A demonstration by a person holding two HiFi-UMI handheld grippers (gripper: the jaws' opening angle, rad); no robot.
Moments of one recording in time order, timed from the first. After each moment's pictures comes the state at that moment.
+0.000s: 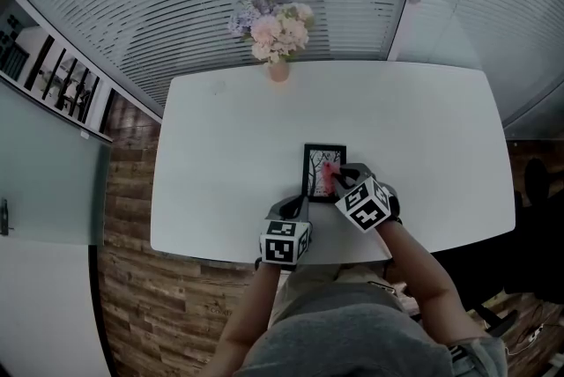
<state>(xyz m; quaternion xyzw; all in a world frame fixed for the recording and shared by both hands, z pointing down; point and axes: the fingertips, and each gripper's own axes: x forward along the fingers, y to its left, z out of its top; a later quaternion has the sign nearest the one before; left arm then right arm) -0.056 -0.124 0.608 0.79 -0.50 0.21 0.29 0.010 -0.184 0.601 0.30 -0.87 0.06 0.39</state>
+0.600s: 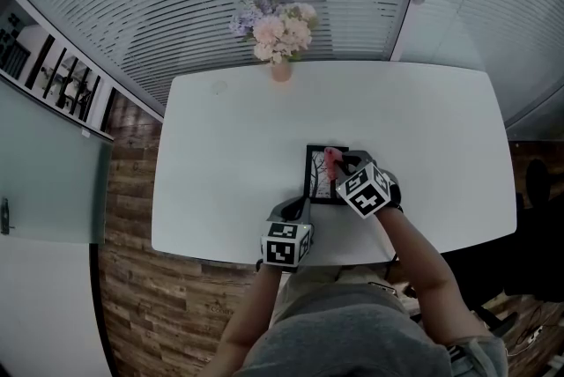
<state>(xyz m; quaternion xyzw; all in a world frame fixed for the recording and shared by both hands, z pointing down) -0.056 -0.123 0.606 0.79 -0.50 0.21 0.29 0.010 -0.220 0.600 0.31 -0.86 0.06 0.40</state>
